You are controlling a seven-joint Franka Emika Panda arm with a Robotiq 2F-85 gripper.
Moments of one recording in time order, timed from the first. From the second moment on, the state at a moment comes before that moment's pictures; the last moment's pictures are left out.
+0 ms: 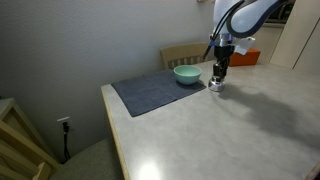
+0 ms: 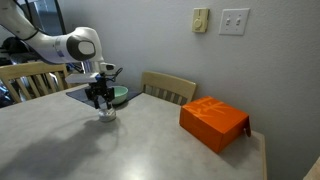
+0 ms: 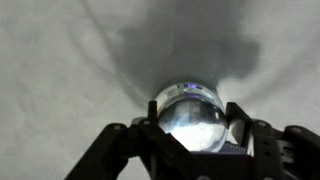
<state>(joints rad) 0.18 0.63 0.01 -1.76 -0.23 2.32 -0.01</state>
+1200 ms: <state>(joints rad) 0.08 0.67 0.06 -1.71 -0.09 2.20 -0.17</state>
